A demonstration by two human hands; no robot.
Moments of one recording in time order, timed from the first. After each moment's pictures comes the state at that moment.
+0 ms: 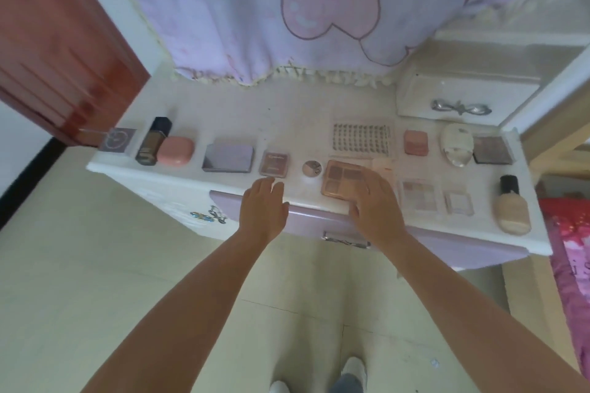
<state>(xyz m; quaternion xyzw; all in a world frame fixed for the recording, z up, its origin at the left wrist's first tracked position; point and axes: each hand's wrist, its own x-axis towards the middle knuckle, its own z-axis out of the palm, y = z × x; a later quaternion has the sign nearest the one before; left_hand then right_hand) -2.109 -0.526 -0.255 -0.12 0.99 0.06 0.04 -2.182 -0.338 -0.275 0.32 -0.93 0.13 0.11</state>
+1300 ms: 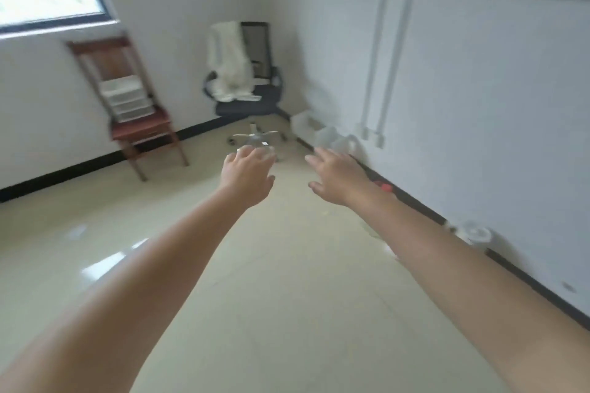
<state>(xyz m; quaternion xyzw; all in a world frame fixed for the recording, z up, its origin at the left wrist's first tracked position) -1.251 -0.815 -0.040 -0.95 0.32 -0.04 0.00 -1.321 -0.970 -0.048 1.00 -0.05 0.02 -0.03</state>
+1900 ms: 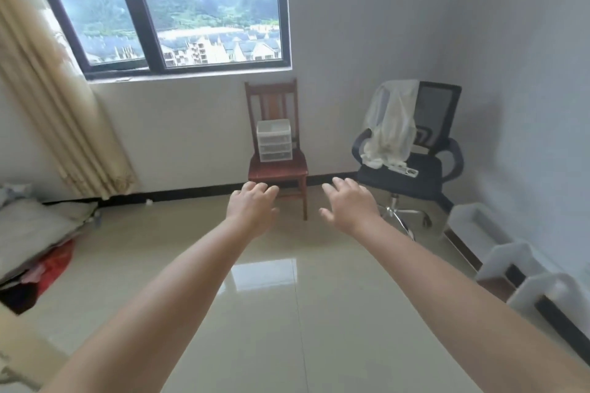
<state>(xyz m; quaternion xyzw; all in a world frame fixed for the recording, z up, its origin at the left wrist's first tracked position) -0.792 -0.553 -0.018 -1.00 0.04 -0.03 0.03 -0.779 -0.731 -0.023 0.99 0.15 0.03 -0.03</state>
